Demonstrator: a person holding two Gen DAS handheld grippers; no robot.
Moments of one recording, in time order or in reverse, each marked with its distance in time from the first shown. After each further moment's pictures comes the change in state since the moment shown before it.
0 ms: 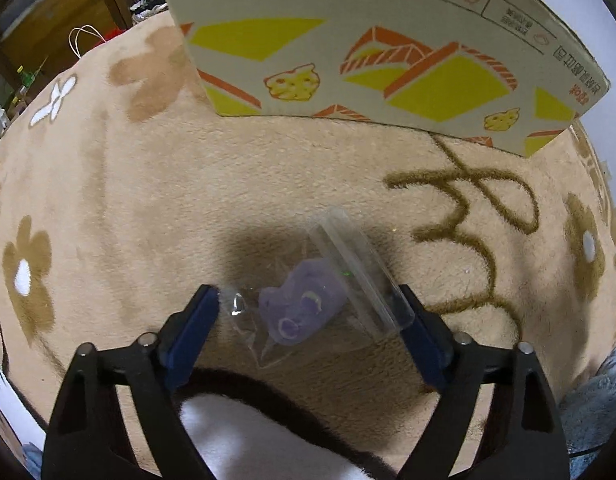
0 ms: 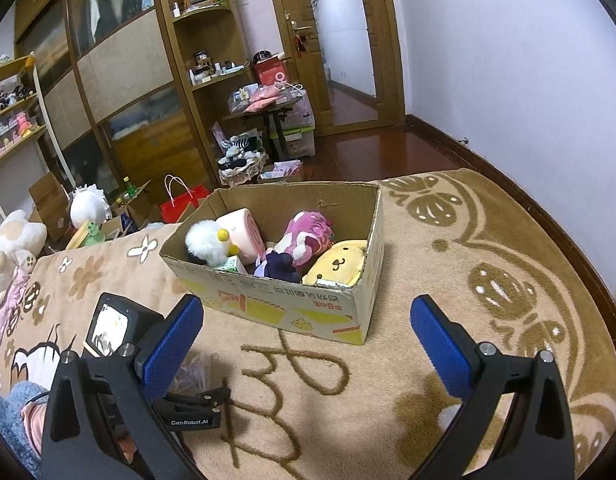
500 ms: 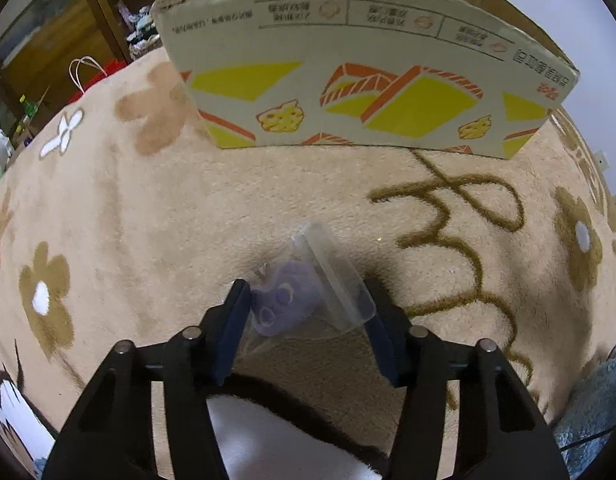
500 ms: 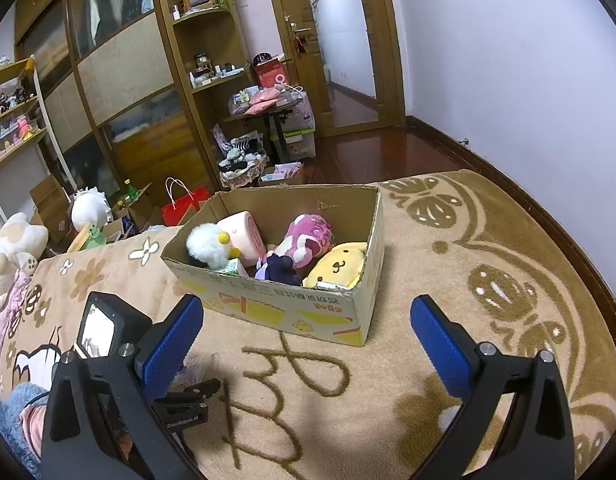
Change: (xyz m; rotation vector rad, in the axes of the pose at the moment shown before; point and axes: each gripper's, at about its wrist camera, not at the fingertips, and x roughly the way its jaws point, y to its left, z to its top) left arm -0.034 -0.010 -0.015 0.075 -0.090 0.031; right arm -0.001 0.001 0.000 -0.001 -0.003 0.000
